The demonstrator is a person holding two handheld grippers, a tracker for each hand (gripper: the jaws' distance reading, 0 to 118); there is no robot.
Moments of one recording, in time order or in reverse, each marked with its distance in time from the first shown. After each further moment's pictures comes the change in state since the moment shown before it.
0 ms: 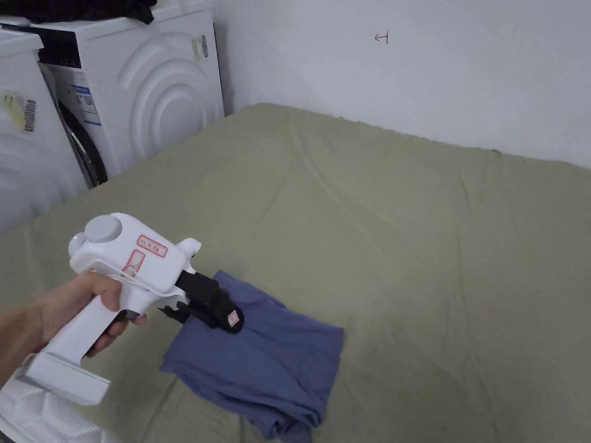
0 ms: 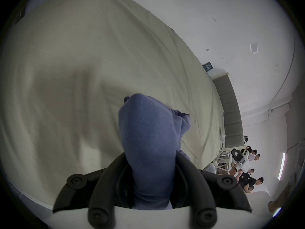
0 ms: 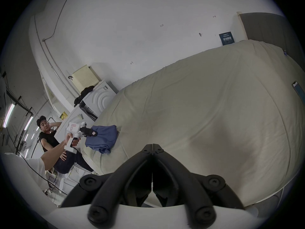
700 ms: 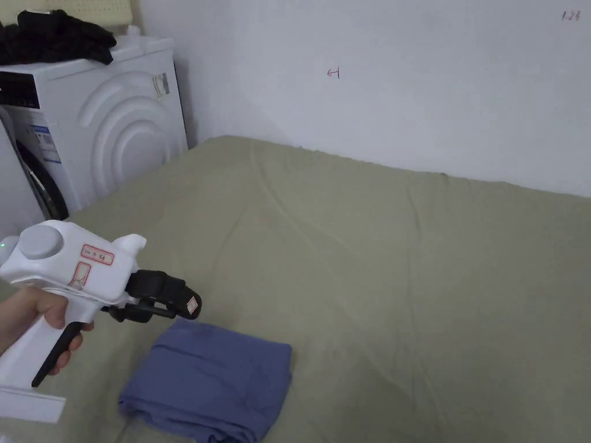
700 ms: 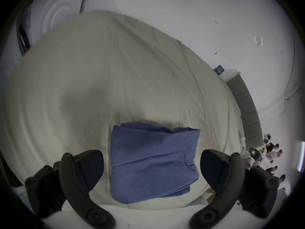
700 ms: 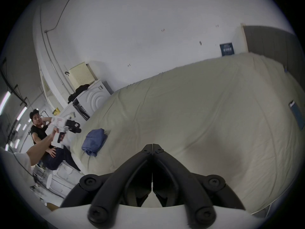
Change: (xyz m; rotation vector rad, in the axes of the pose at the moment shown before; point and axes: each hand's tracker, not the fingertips) left arm 0.076 -0.015 0.039 0.244 0.203 -0.126; right arm 0.021 0.035 0.001 0.067 -0.089 0.114
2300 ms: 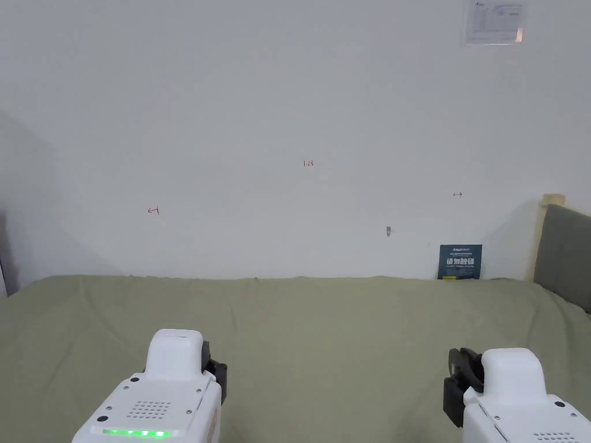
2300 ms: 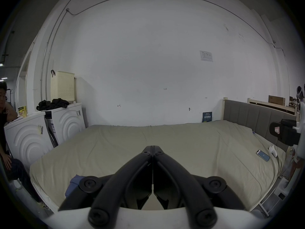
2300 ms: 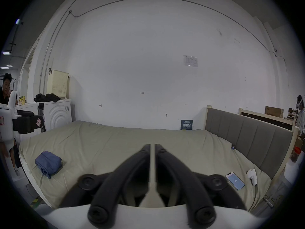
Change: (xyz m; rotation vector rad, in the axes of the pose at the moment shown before) left arm 0.402 -0.193 0.012 0.825 0.279 -0.447; right arm -0.057 0.038 0.097 0.503 -0.443 0.335
